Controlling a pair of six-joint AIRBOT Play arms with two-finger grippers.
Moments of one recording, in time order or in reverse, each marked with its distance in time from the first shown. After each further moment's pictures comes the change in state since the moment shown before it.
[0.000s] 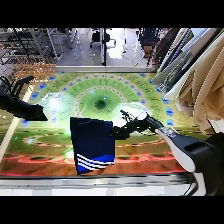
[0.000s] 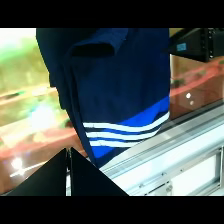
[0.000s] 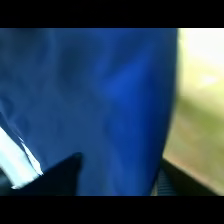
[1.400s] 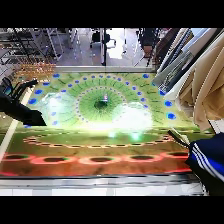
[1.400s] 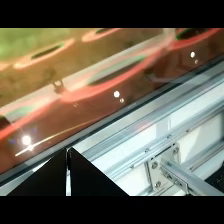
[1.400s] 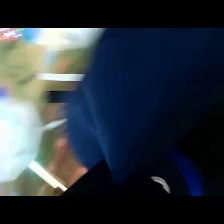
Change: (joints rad) left arm 0.000 0.000 0.000 0.000 -0.112 0.103; right arm -1.717 0.657 0.060 -0.506 0.571 0.163
